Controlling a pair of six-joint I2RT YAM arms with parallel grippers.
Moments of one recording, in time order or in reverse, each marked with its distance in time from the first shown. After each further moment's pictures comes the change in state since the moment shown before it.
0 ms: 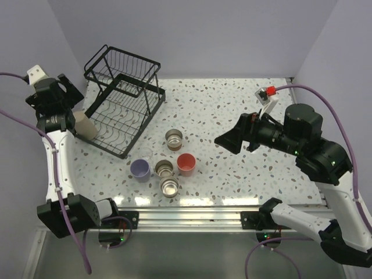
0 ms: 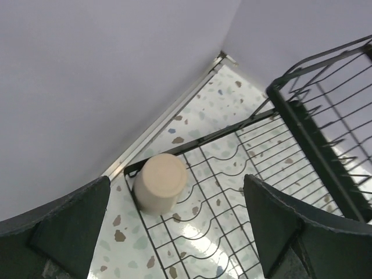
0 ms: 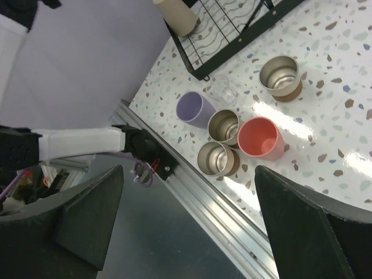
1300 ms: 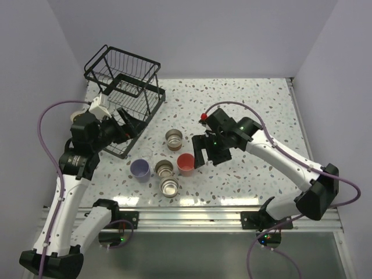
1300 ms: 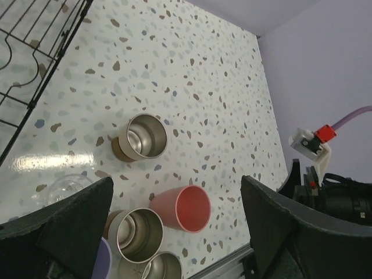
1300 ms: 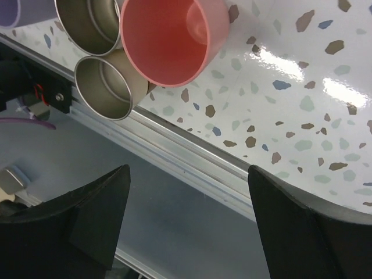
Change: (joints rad) left arm -0.475 -0.438 -0.302 -0.092 0.610 -0.319; right arm 0.137 0.449 -0.192 -0.161 0.100 0.020
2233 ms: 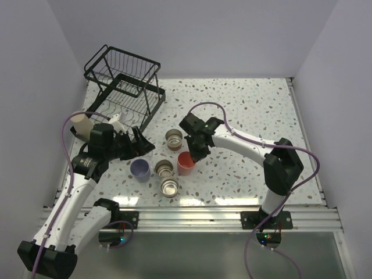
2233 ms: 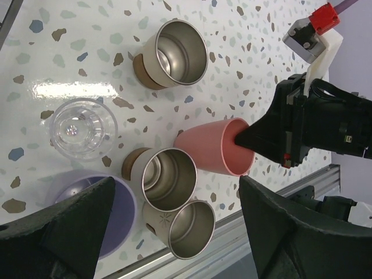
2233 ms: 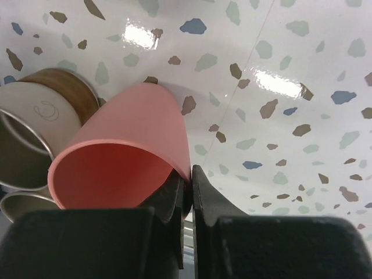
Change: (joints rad) left arm -0.112 -0.009 -0.178 -0.121 -0.020 0.046; right arm 0.082 0.377 0.068 0.172 0.252 0.037
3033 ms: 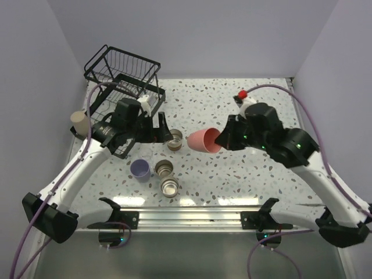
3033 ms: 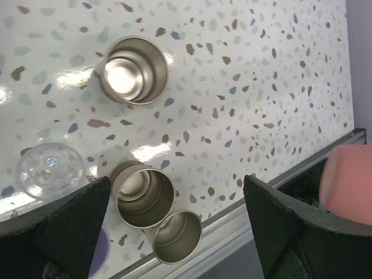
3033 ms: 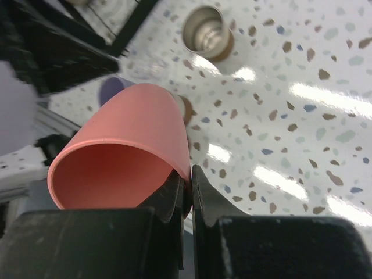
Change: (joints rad) left arm -0.170 0.359 0.344 -0.104 -0.068 0.103; right arm -0.076 -0.585 0.065 -0.133 -0.003 0.015
